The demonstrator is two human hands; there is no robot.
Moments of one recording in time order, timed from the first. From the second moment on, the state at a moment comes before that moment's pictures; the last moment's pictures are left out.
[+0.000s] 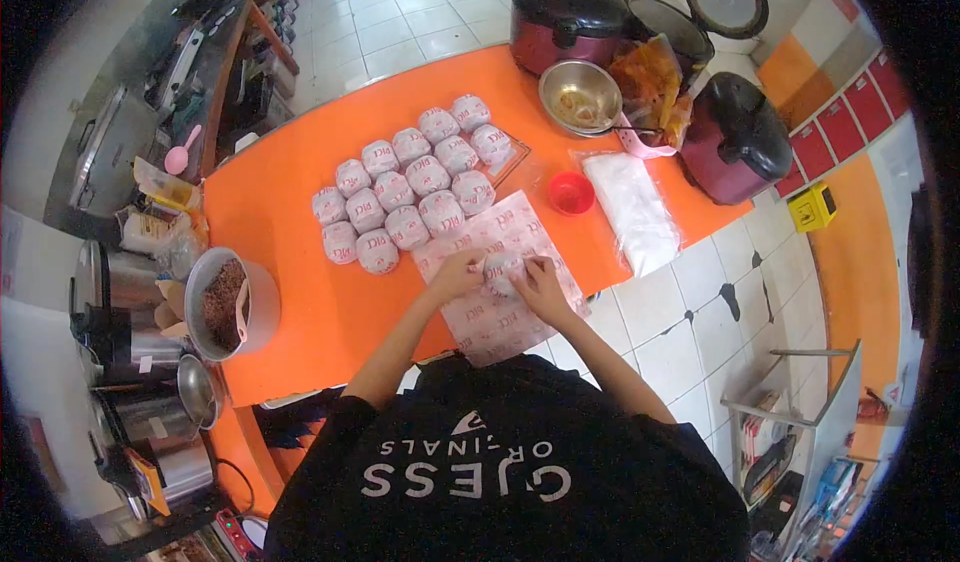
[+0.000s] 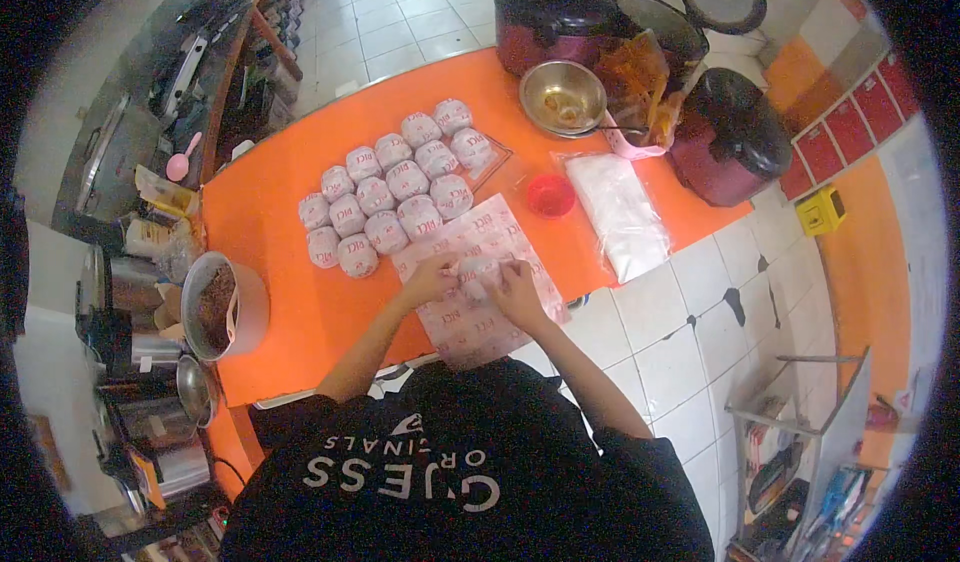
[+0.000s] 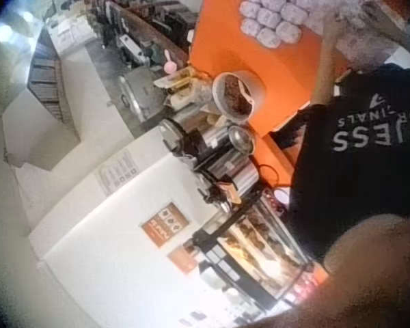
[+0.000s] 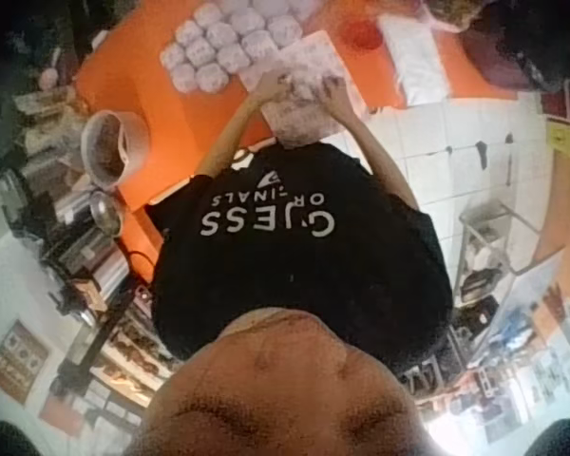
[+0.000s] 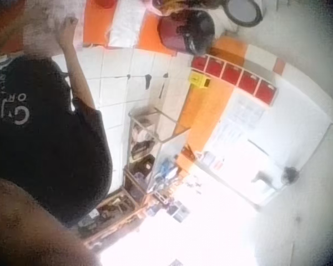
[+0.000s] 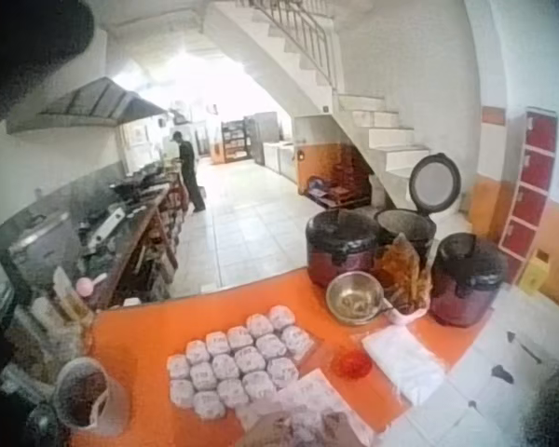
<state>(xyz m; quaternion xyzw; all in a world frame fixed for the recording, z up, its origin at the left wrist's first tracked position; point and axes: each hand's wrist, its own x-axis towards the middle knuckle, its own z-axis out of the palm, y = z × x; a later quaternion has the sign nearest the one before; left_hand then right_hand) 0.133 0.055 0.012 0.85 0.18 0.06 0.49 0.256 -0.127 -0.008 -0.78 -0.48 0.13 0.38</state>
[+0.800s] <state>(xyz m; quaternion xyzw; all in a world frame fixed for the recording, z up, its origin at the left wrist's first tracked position) 0.127 -0.001 0.074 0.84 0.12 0.32 0.41 0.280 -0.025 0.100 -0.31 -0.06 0.56 0.77</state>
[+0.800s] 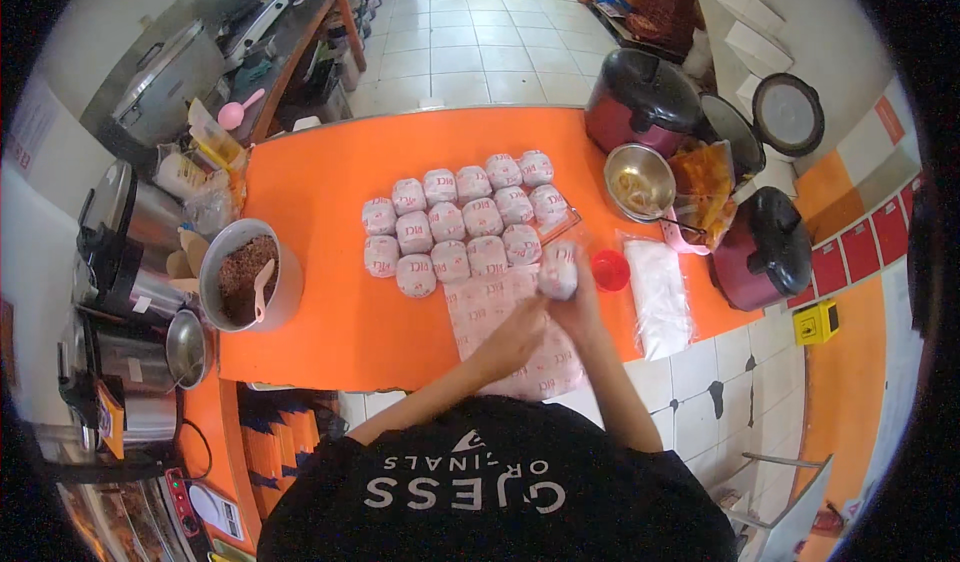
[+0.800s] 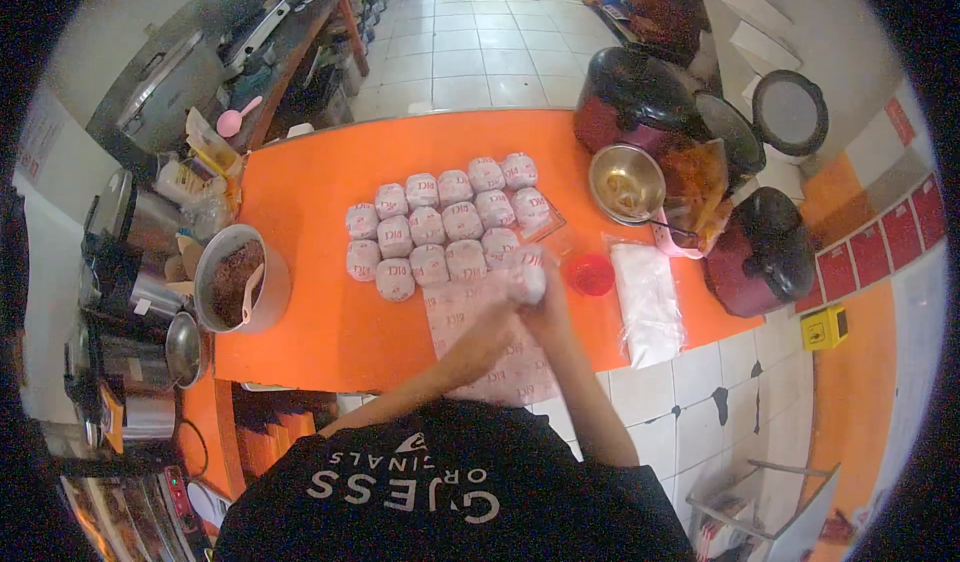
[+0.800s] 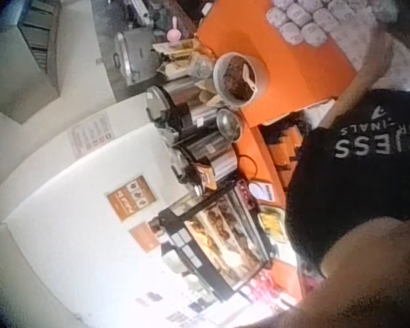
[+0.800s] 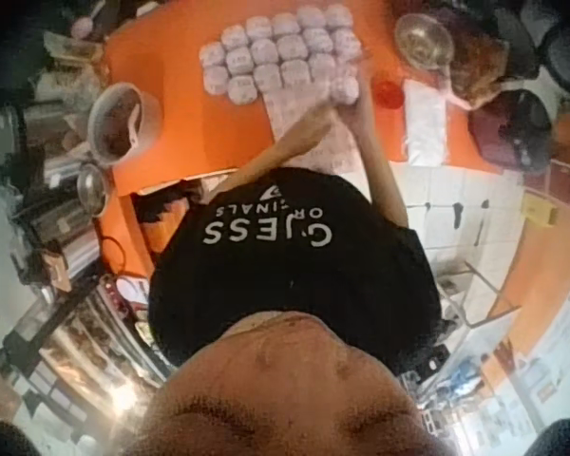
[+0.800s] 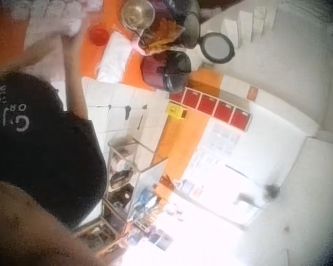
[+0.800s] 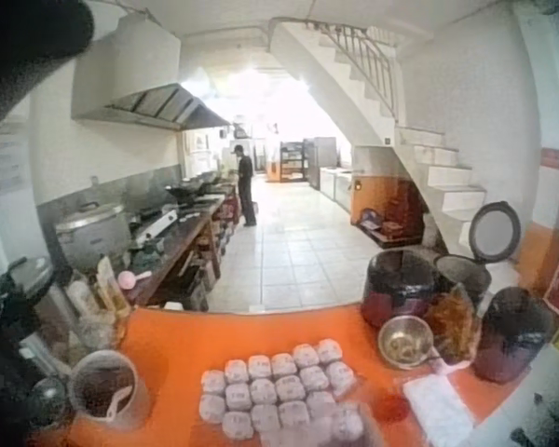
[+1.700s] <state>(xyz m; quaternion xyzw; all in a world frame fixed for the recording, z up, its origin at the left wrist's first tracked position) 0.027 0.040 0.019 0.90 0.15 0.16 0.37 0.298 -0.043 0.094 -0.90 -0.43 -0.07 0.08</state>
